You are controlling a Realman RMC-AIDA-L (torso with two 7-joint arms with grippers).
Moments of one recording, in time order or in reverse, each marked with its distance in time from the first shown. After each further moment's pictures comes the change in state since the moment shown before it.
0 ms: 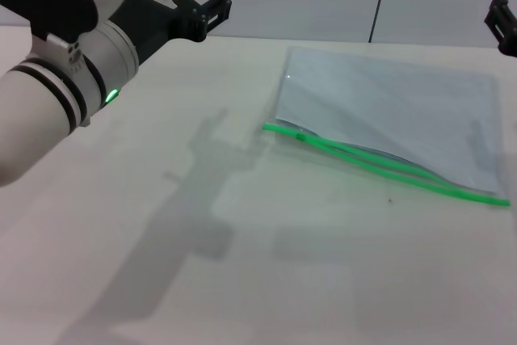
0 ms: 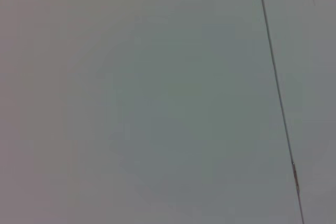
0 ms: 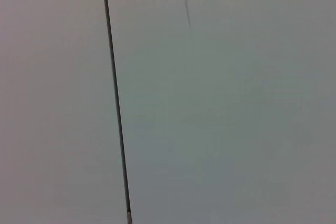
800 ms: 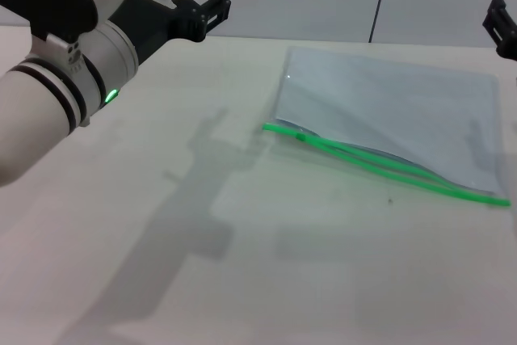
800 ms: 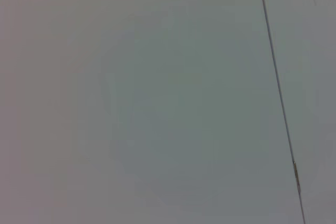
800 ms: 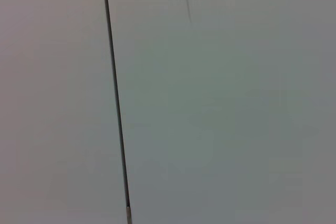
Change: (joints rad) left arm 0.000 0.000 -0.001 -0.001 0.001 0.000 0.001; right arm 0.006 0.000 0.000 0.014 0.000 -0.003 0.001
